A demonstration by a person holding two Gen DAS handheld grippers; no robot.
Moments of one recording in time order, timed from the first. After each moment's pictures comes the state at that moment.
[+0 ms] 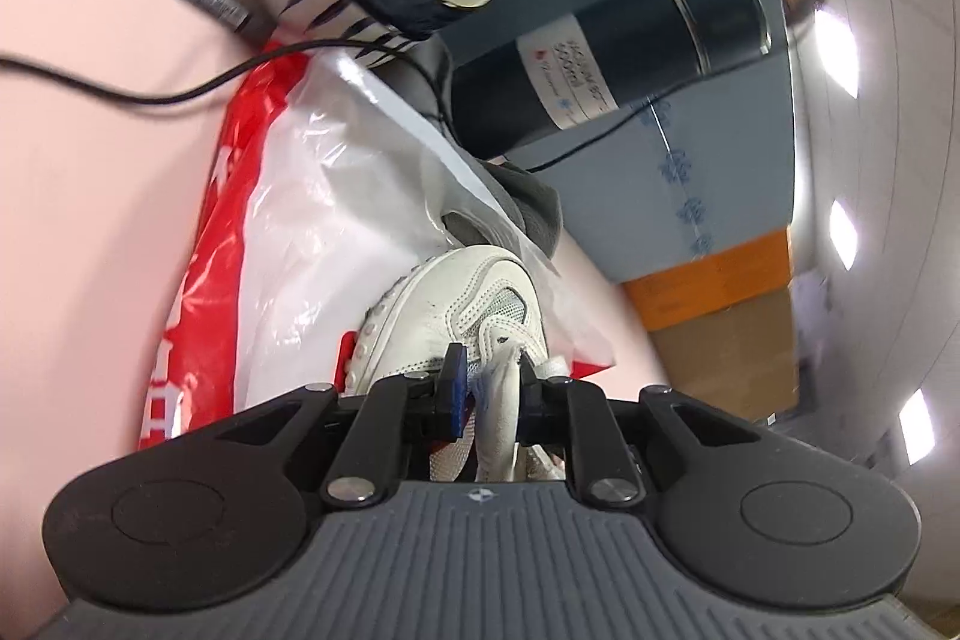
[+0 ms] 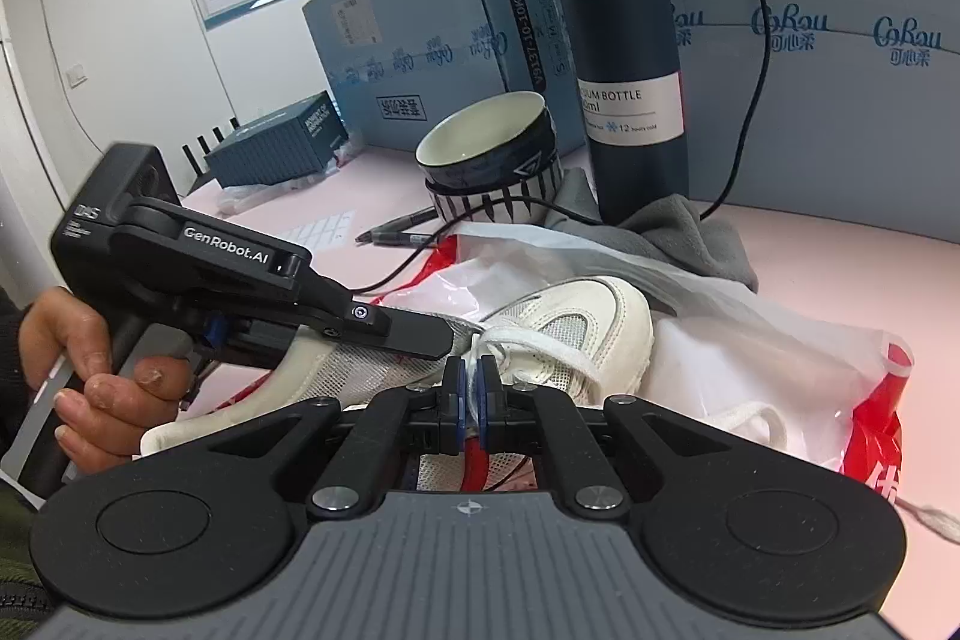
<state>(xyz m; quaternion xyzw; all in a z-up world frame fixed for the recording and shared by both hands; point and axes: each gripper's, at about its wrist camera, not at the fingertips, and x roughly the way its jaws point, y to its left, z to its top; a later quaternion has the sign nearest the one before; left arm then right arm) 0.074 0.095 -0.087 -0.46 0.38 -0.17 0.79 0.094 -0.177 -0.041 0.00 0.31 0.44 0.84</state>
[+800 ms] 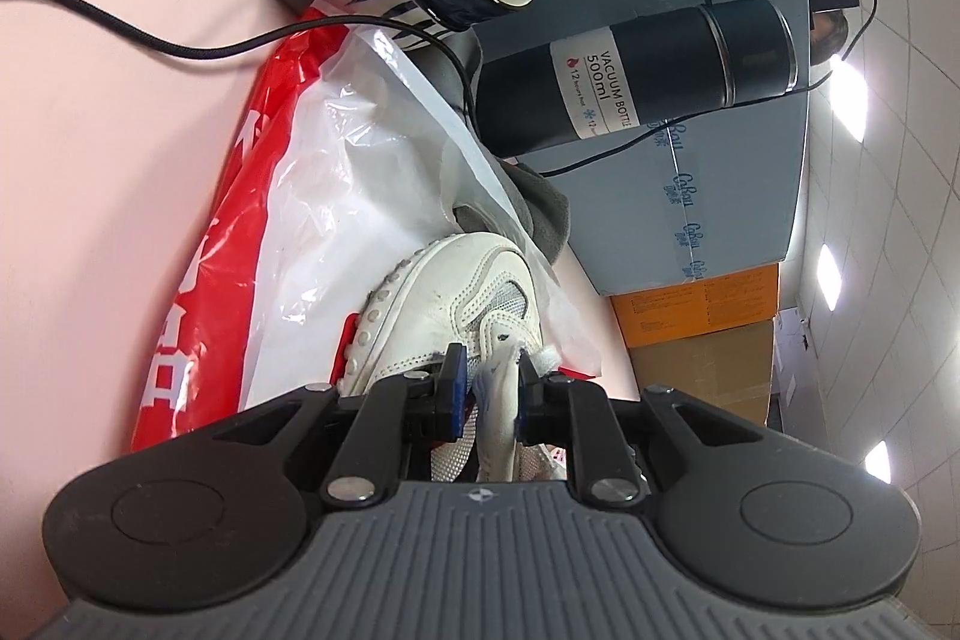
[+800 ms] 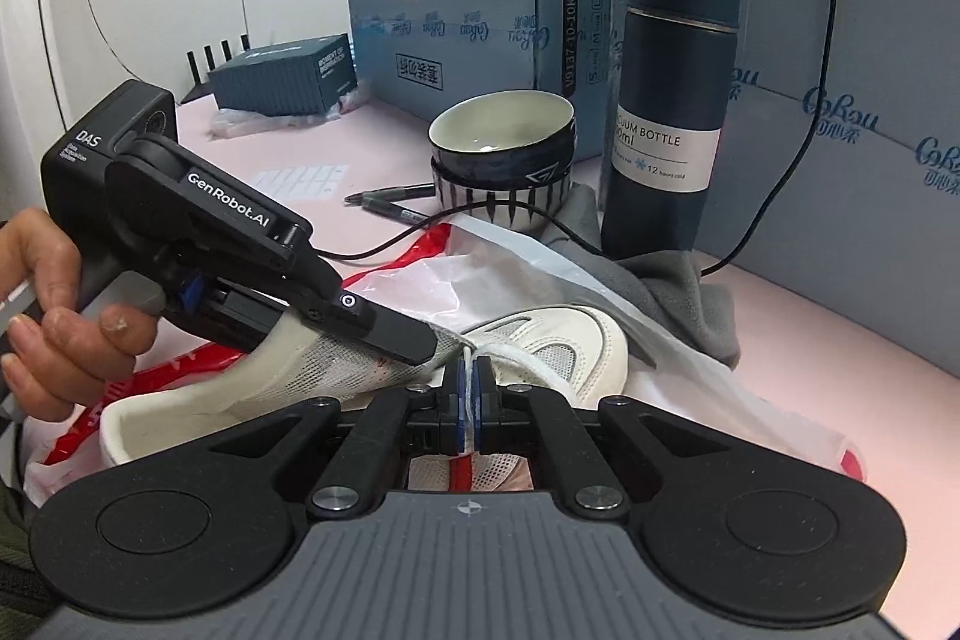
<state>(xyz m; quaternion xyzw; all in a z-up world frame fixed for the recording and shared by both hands) 0.073 0.101 -0.094 -0.50 0.38 -0.16 0.76 0.092 -0.152 -0.030 -0.13 0.28 0.44 0.84</state>
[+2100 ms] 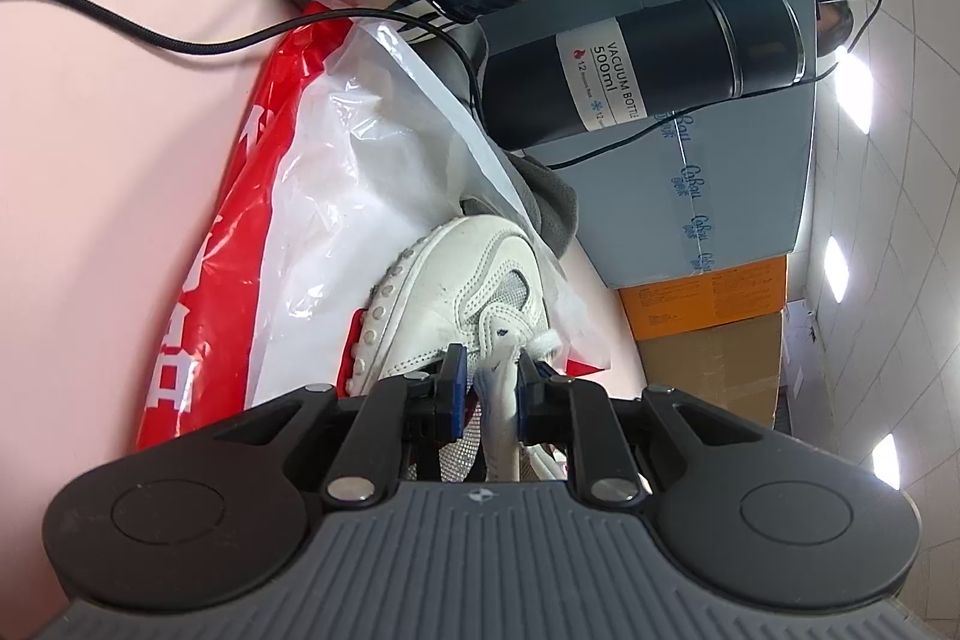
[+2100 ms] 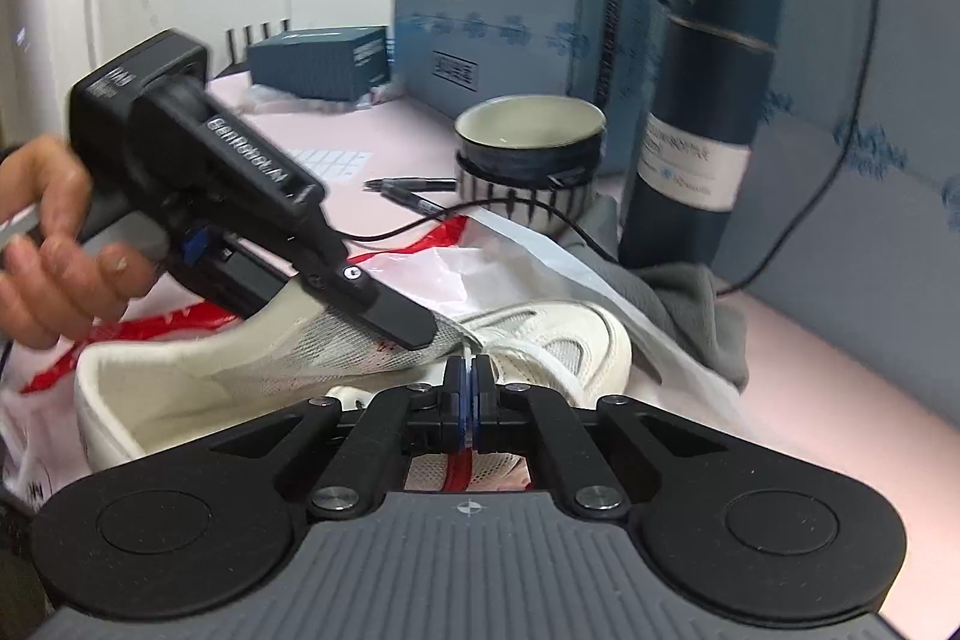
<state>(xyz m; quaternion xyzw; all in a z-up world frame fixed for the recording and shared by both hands) 0.074 0.100 -0.095 -0.50 0.39 -0.16 0.76 0.098 -0.155 -0.047 -0.14 0.26 0.46 0.83</state>
